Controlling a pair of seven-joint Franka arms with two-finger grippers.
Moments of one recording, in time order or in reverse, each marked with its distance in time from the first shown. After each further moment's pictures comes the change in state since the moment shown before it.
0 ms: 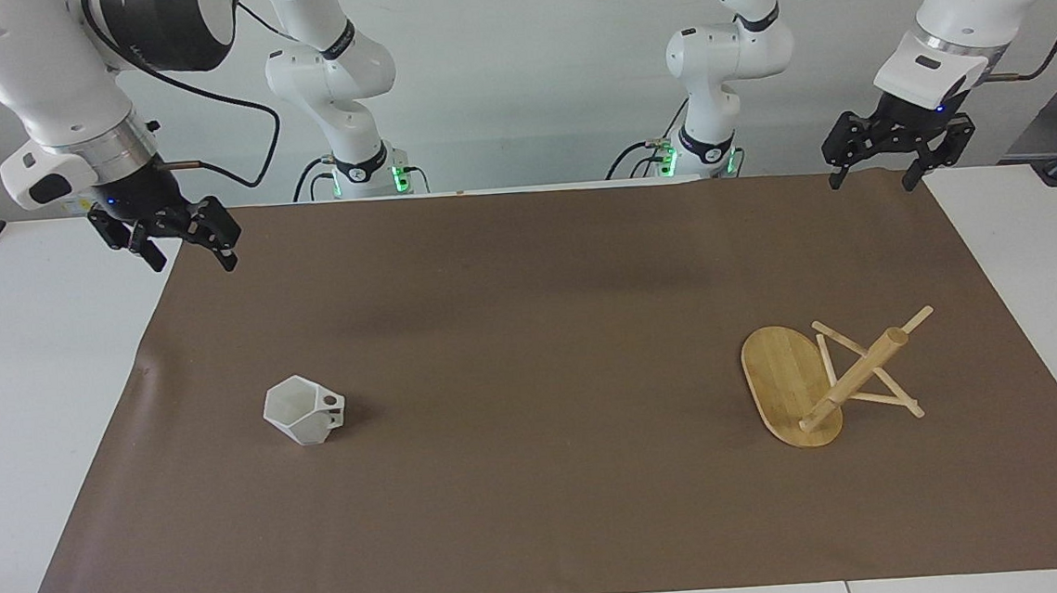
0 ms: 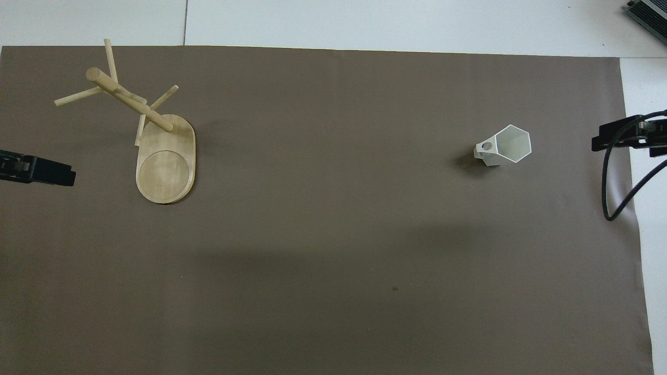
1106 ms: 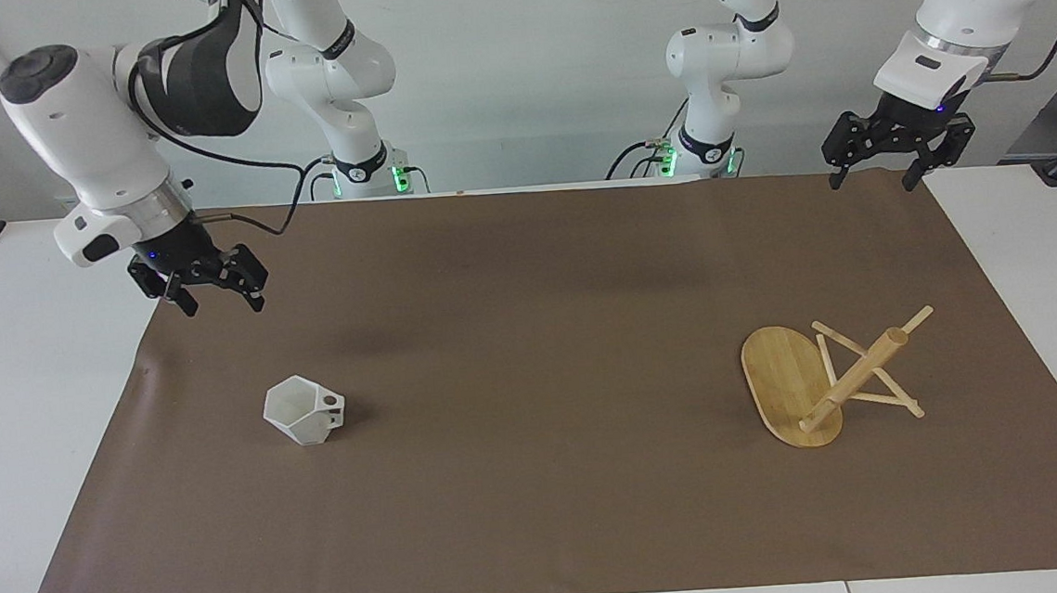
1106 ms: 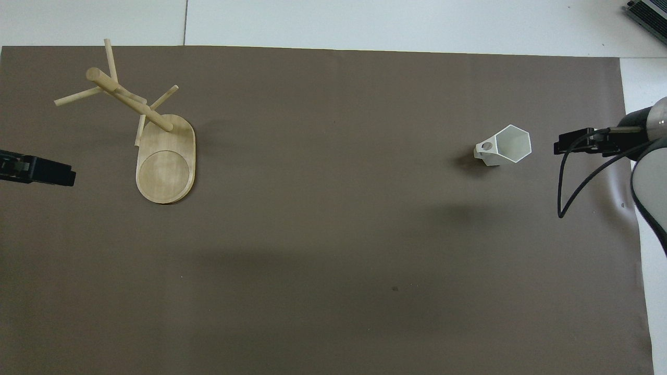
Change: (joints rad) left arm 0.000 0.000 0.000 0.000 0.000 0.000 0.000; right arm -0.015 0.020 0.003 -0.258 0.067 0.318 -0.111
